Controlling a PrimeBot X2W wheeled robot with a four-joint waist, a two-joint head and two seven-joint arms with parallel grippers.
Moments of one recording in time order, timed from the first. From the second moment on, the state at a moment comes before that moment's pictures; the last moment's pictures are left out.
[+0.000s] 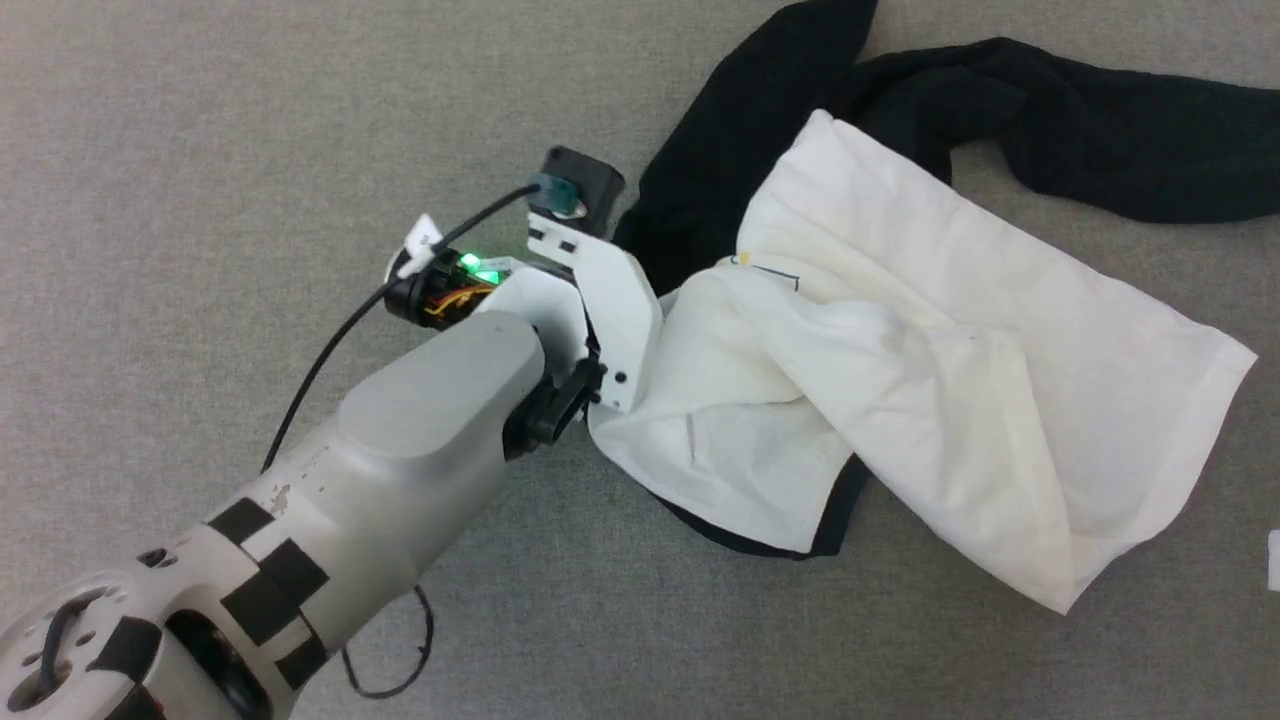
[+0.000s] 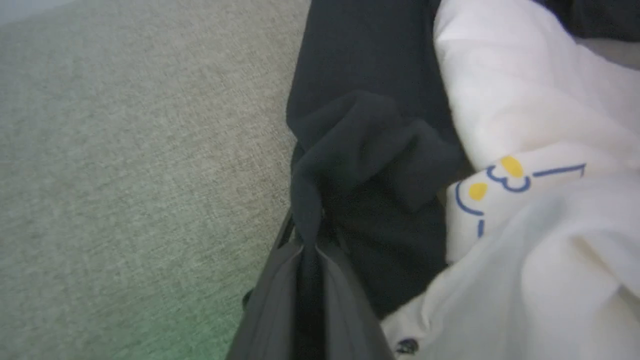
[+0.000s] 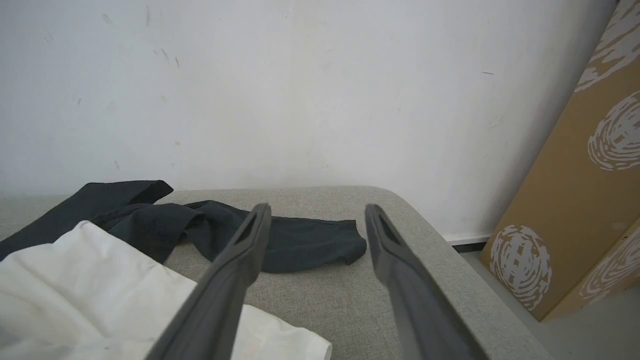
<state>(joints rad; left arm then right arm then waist) -1.06 0.28 -1.23 0.61 -1.02 0.25 0.20 -0.03 -0.05 -0.39 -0.30 0.12 0.13 -0.11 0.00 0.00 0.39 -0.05</state>
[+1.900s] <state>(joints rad) 0.04 0.07 -0.04 -0.34 -0.24 0.20 -0.26 -0.18 -0.22 -0.09 -0.06 0.15 0.13 0.31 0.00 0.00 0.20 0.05</state>
